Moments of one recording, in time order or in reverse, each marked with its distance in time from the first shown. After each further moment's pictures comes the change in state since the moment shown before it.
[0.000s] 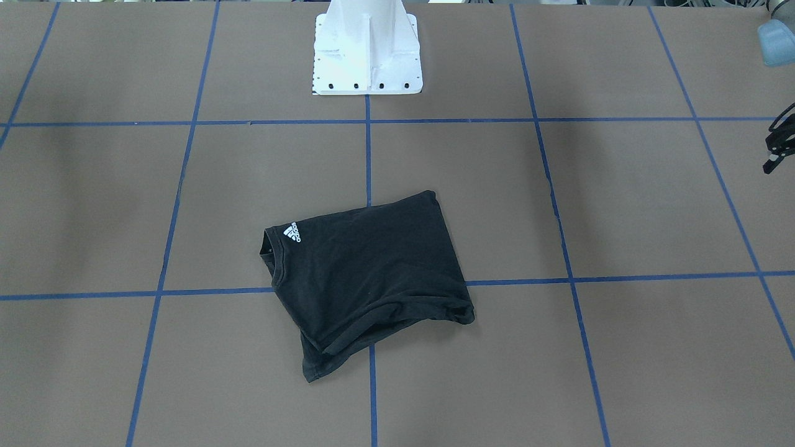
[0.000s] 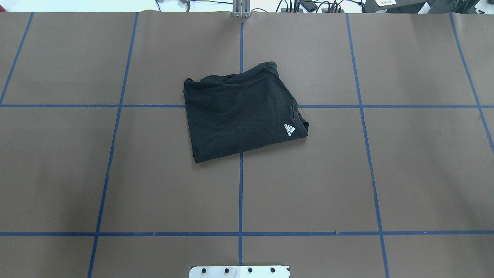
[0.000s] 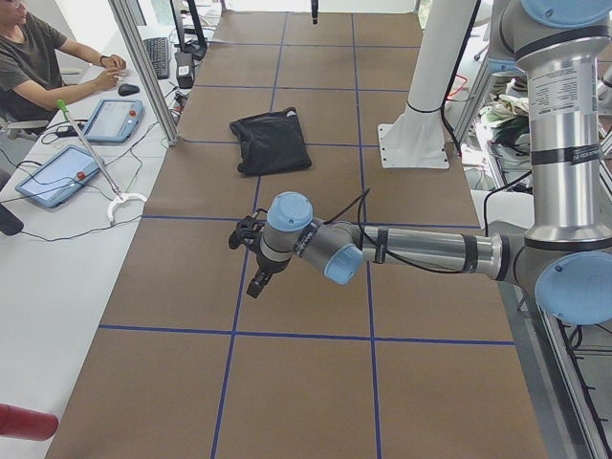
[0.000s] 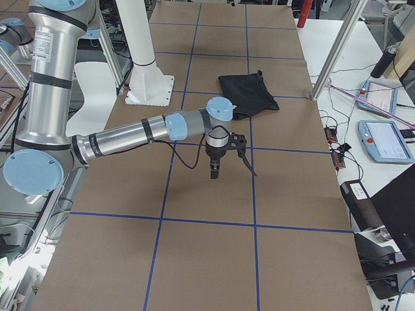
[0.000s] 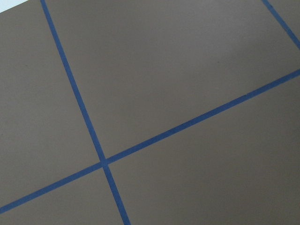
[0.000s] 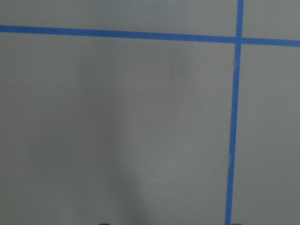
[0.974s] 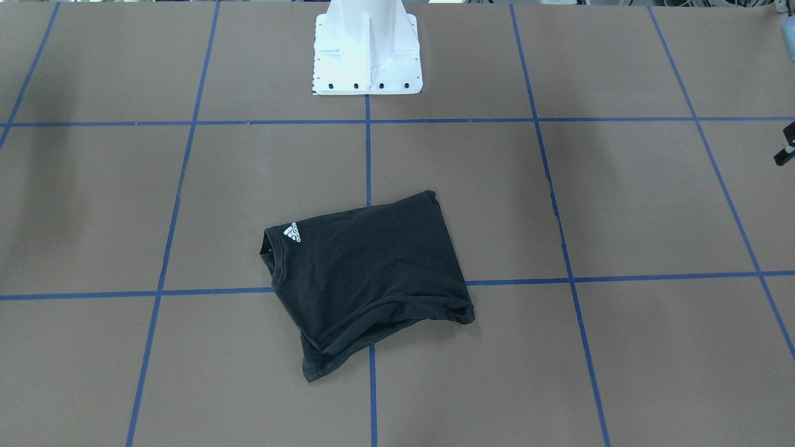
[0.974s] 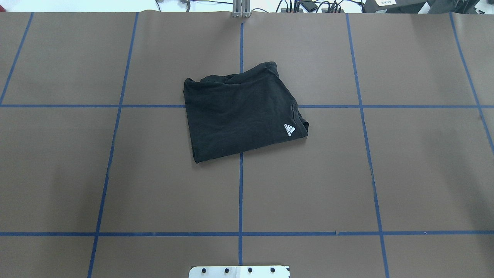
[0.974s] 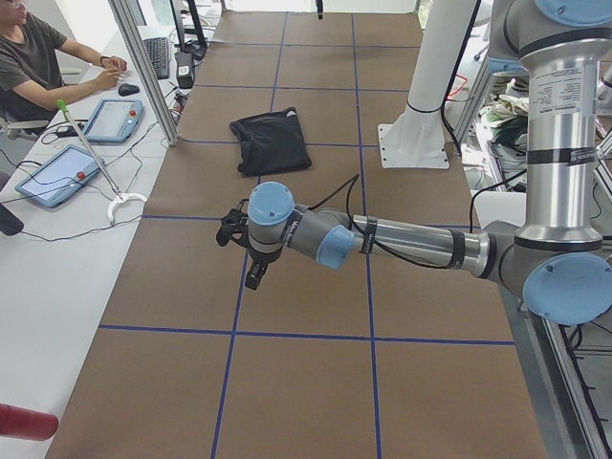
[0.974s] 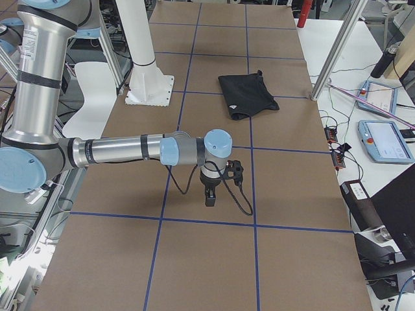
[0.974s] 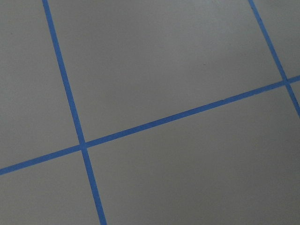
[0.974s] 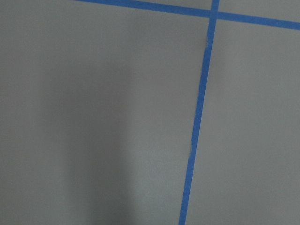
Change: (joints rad) left arm -0.083 -0.082 -0.039 0.260 -0.118 0.005; right arm 0.112 -0.005 -0.143 -0.003 0.064 -0.275
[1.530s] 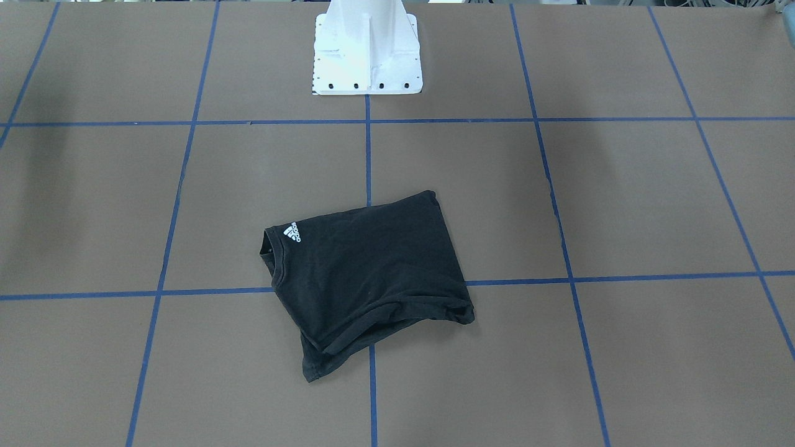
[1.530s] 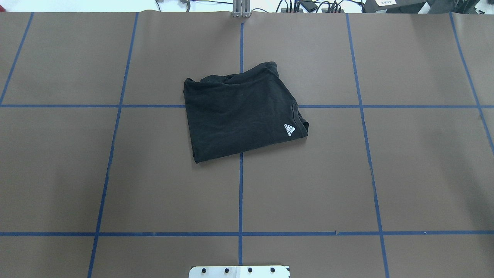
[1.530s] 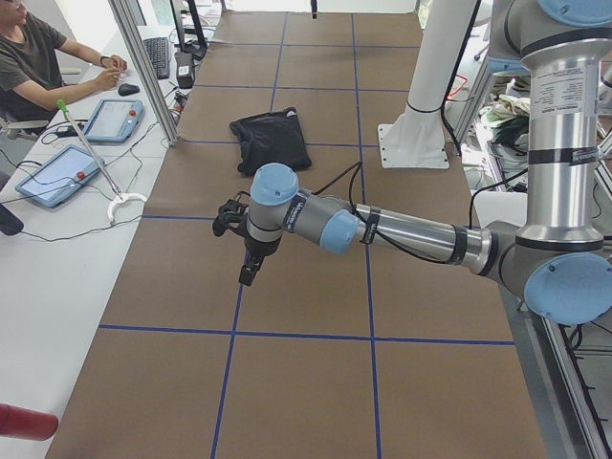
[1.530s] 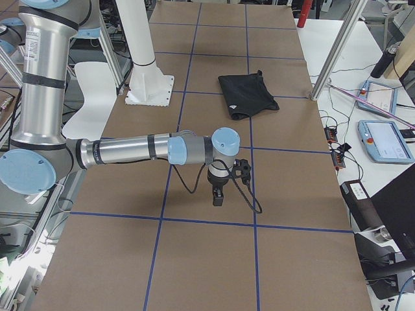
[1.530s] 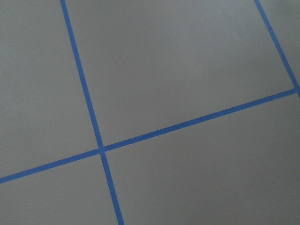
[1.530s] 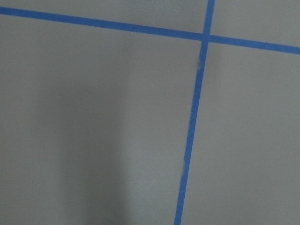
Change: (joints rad) left arm -0.010 0.007 -0.053 0.015 0.121 0.002; right arm 0.006 0.043 -0.045 0.002 -0.028 0.003
